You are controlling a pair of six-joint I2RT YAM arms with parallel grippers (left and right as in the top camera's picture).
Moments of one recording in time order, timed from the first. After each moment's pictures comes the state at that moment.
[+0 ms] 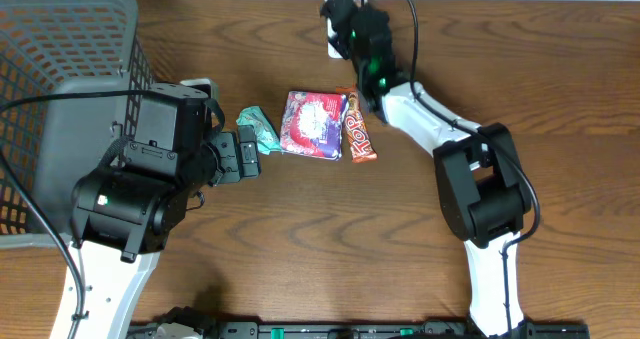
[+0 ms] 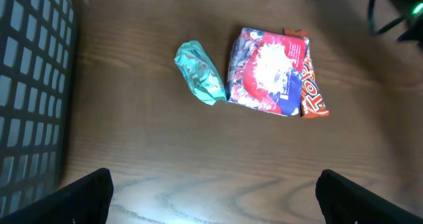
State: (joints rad) left arm -0.29 1.14 1.38 -1.15 -0.04 -0.35; right arm 0.43 2.25 1.68 0.31 0.21 -0.45
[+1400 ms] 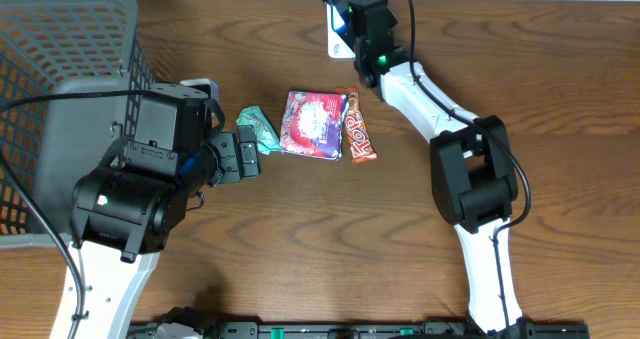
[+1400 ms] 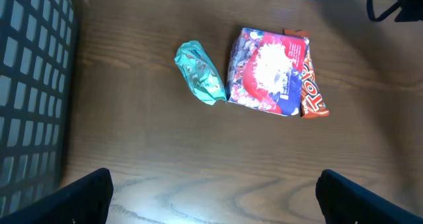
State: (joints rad) left arm -0.29 1.14 1.38 -1.15 -0.04 -0.35; right arm 0.41 2.37 1.89 0.05 0.34 -0.49
